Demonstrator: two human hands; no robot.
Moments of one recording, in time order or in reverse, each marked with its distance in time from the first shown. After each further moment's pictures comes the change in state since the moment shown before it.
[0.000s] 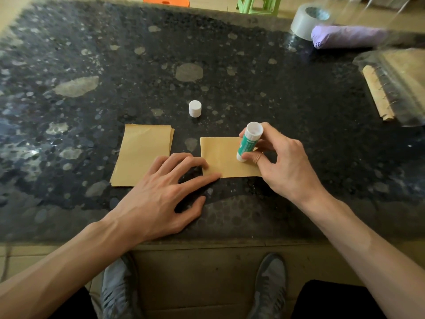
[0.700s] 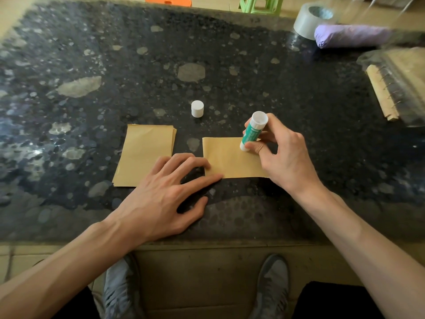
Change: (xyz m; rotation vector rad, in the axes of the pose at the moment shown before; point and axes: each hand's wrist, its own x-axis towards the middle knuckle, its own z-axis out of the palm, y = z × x) left_hand 0.000 0.000 0.000 0.001 -0.012 -0.006; right_hand 0.015 0.007 0.008 -0.024 0.098 0.020
